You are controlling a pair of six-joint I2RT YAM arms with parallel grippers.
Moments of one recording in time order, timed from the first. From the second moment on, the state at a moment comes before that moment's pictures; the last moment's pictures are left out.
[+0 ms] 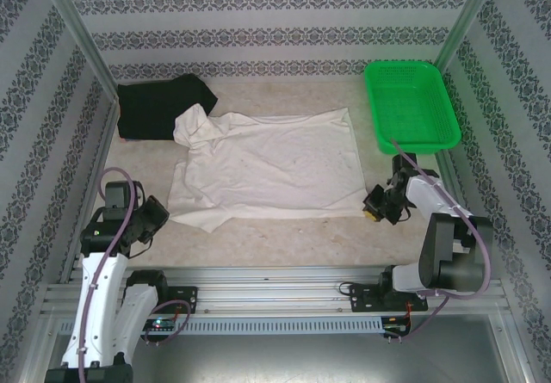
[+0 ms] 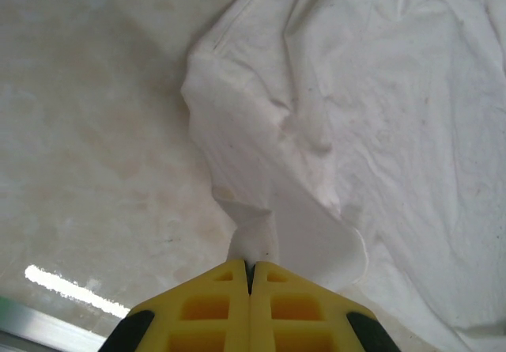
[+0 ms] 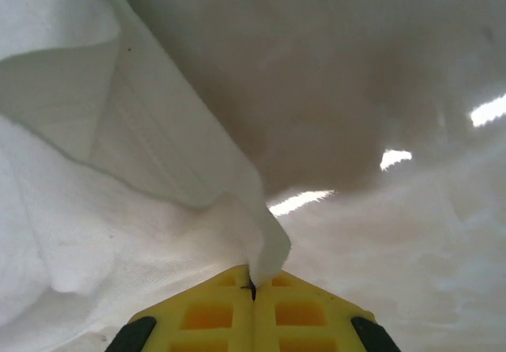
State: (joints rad) left arm 0.09 0.65 0.72 -1.06 0.16 -0.79; right arm -0.14 1.40 0.75 -0.84 -0.34 0.60
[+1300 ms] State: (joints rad) left arm 0.09 0.64 0.61 -0.96 0.27 -0.82; right arm -0.14 1.27 0.60 -0.86 -0.36 0.65
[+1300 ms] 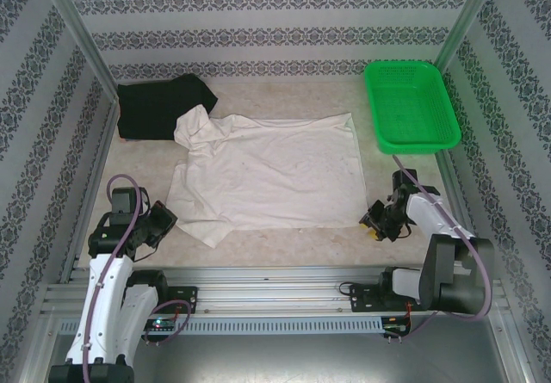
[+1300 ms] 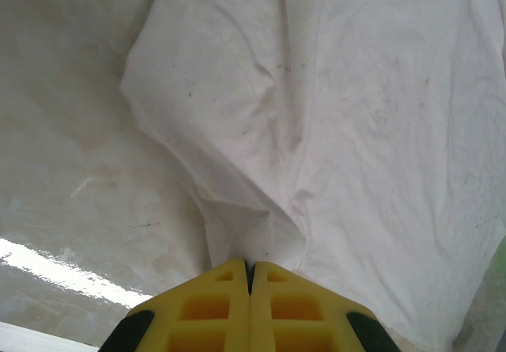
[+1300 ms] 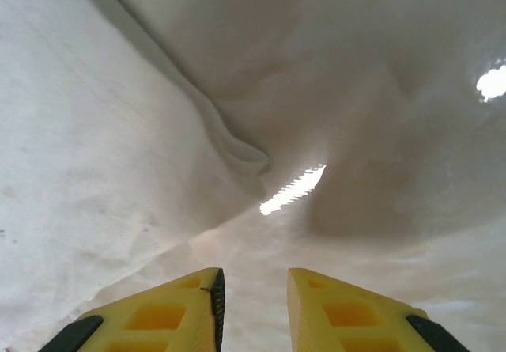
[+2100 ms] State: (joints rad) left arm 0.09 0.65 0.61 -0.94 0.27 -0.82; right arm -0.15 1.47 0.70 -0.86 -0.35 0.67
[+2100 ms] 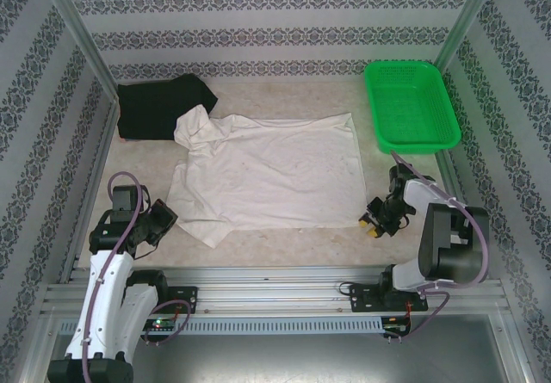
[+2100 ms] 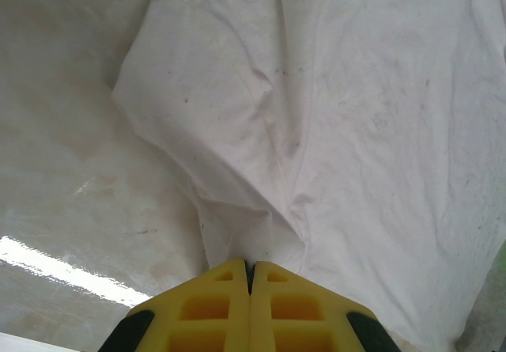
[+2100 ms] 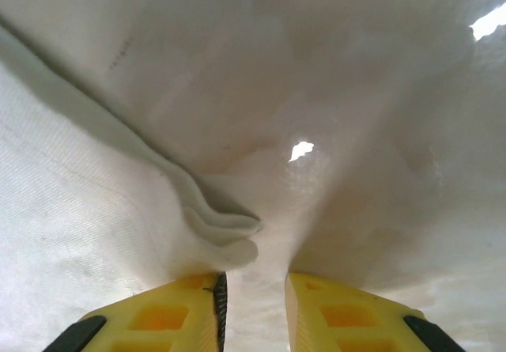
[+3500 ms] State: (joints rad) left arm 0.09 0.68 0.61 -0.88 0.29 -0.81; right arm -0.16 1.39 0.70 -0.80 -0.35 0.65
